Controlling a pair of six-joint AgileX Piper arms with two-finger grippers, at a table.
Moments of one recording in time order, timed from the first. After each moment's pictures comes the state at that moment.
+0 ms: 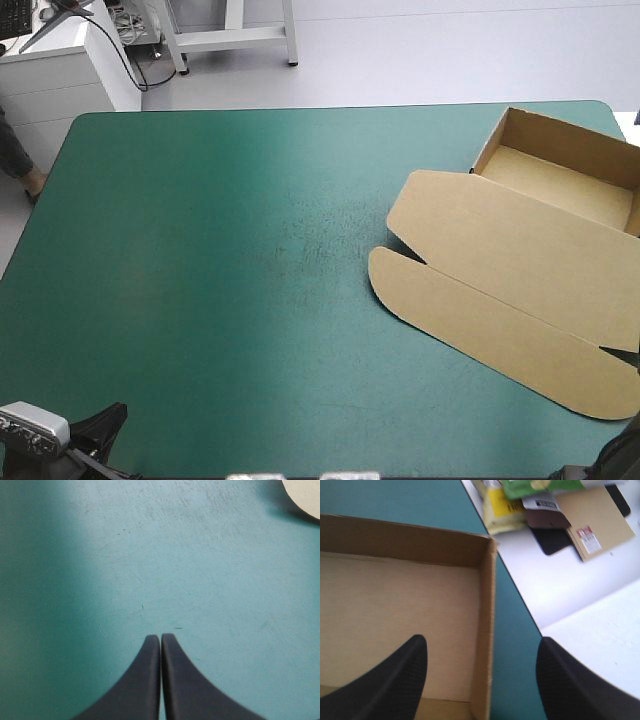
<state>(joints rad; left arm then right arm) -0.32 -0.02 -0.50 -0.04 1.09 -0.01 -0.46 1.89 -2.16 -0.01 1.25 -0.03</state>
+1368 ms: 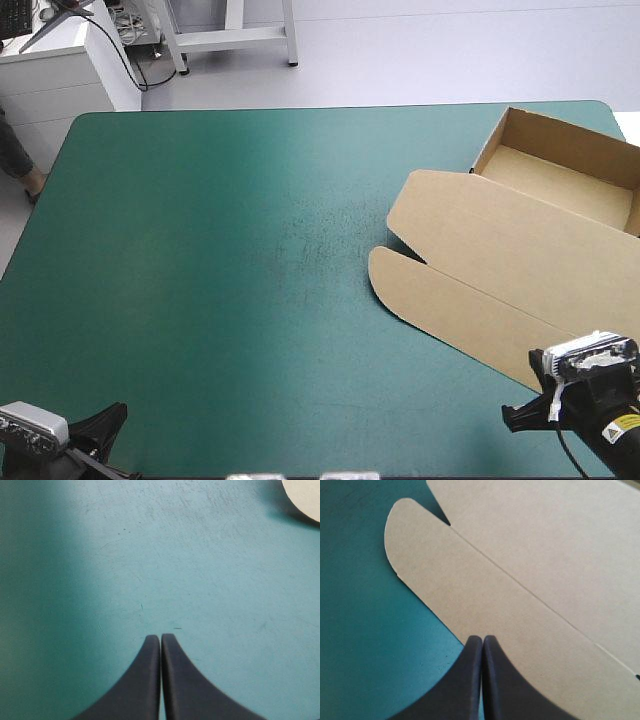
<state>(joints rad) -0.32 -0.02 -0.50 -0.04 1.08 -0.03 -0.04 0.34 -0.59 0.28 0.94 -0.35</state>
